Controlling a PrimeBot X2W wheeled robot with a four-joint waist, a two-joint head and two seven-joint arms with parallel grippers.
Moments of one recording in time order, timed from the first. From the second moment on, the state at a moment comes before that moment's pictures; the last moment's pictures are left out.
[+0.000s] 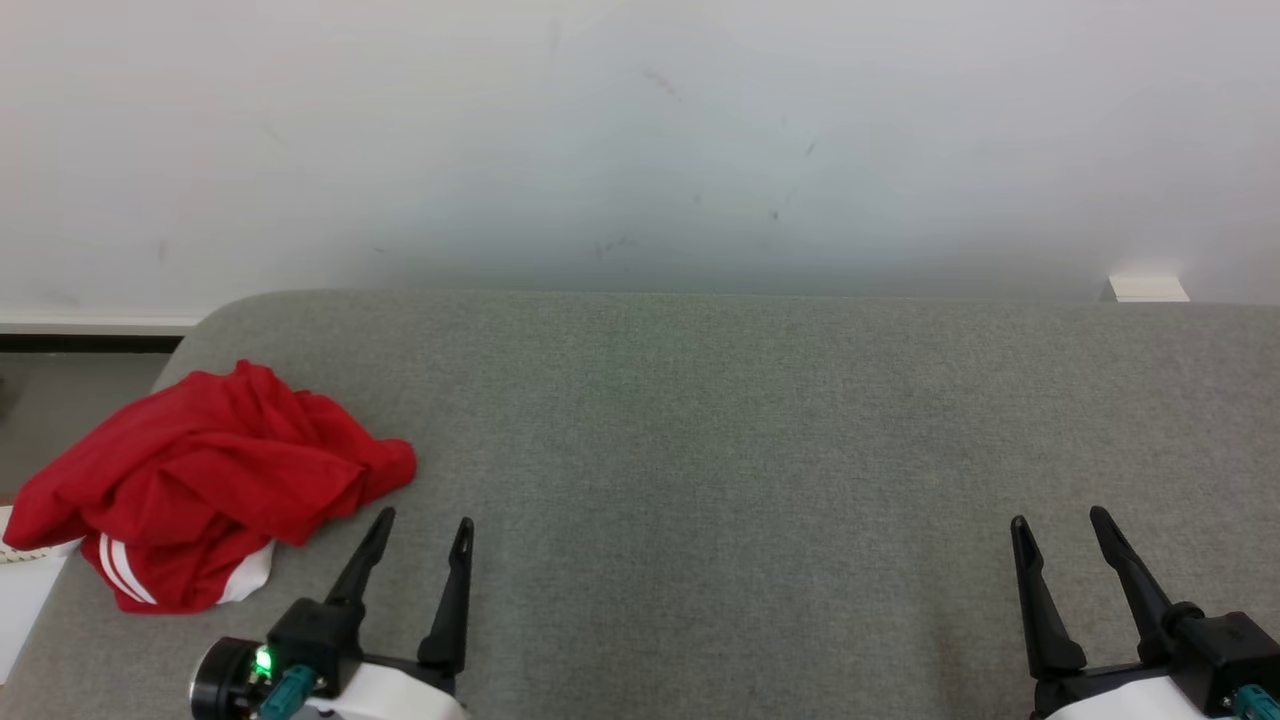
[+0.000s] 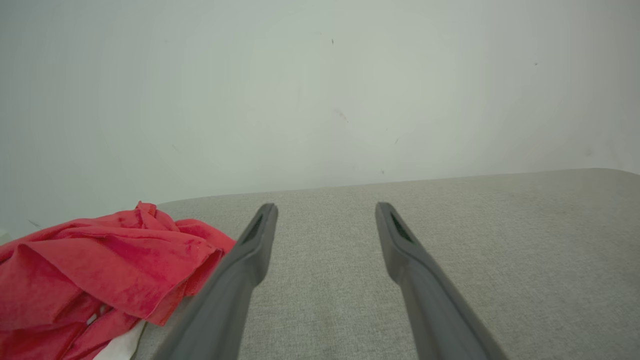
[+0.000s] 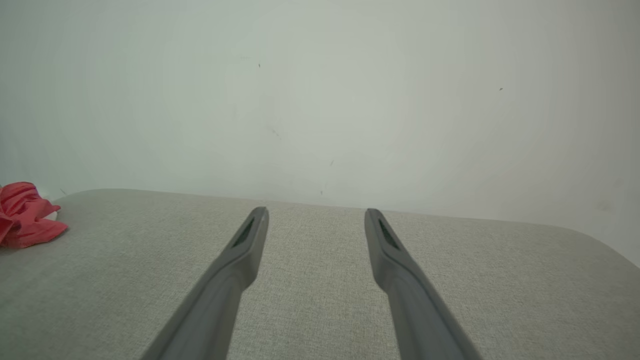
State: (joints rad) left arm -0.12 0.10 -0.13 0.24 -0.06 -0.02 -0.26; right arm -0.04 -0.06 0.03 0.11 0.18 0.13 -0.15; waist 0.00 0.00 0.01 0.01
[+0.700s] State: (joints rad) left arm -0.13 0.08 -0.10 0.24 -0.06 -0.03 -0.26; right arm -0.04 -0.05 0.03 0.09 0.20 0.13 -0.14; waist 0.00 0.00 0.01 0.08
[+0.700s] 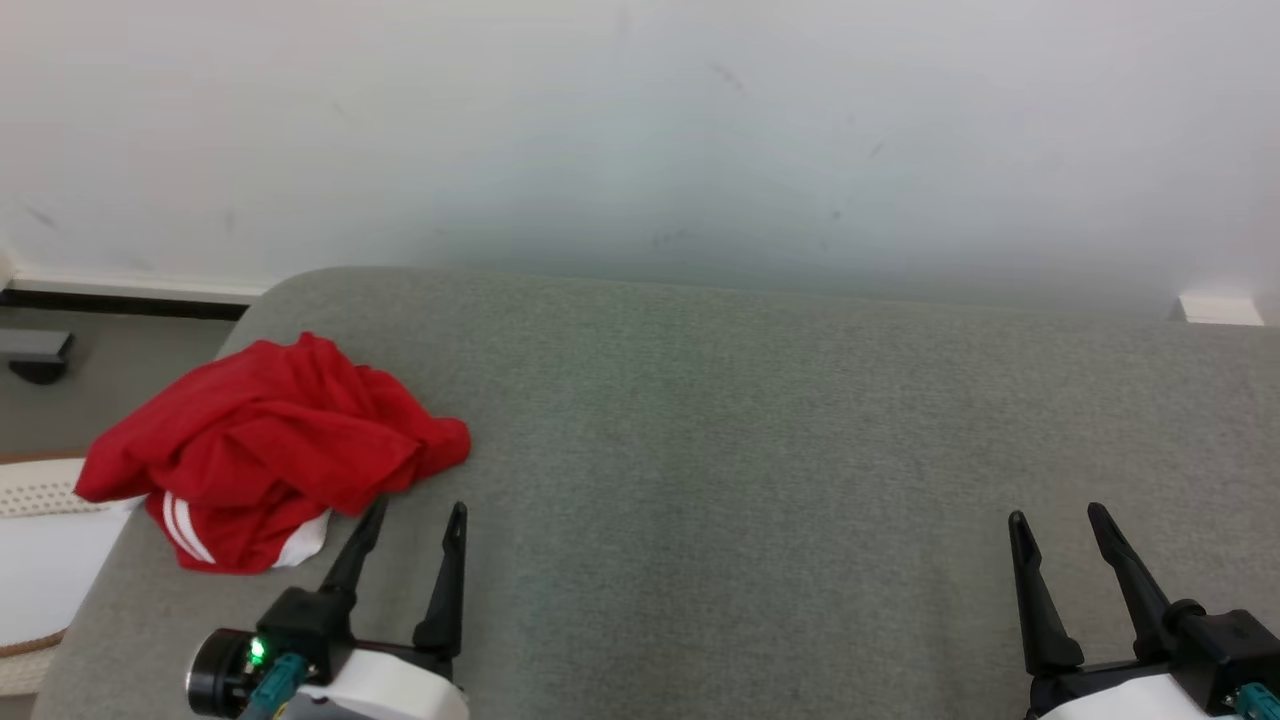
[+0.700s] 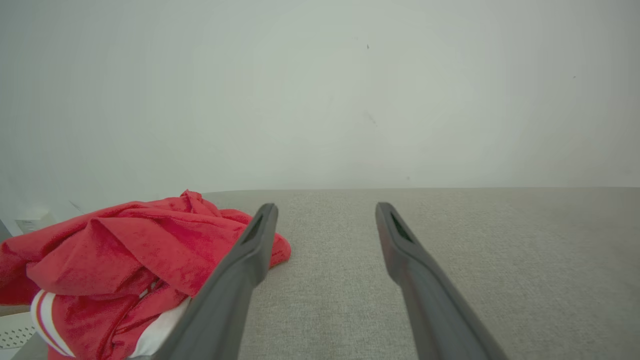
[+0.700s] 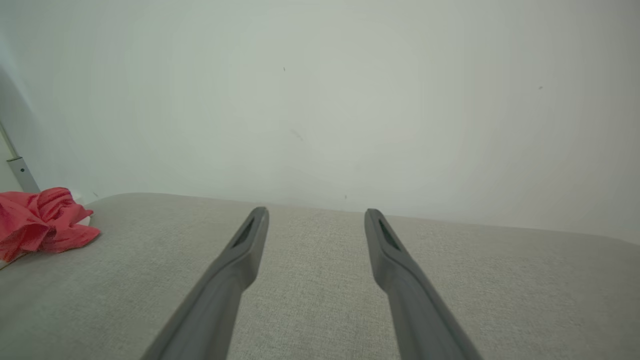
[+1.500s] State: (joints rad) left arm -0.13 0.06 0.00 0.22 -0.06 -0.01 -0.26; right arm -0.06 -0.07 0.15 0.02 0.22 0.13 -0.08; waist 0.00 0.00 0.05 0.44
